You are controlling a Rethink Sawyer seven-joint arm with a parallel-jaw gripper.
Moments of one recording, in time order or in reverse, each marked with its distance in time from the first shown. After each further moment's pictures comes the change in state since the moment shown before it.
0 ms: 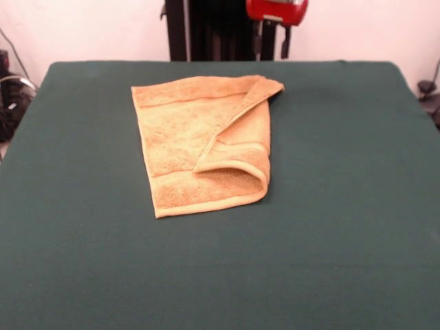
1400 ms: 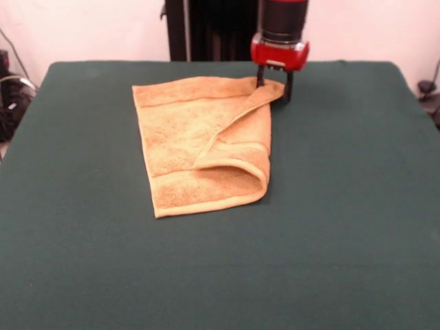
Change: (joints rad) arm -0.005 0.266 0.044 -0.069 0.004 -0.343 0.068
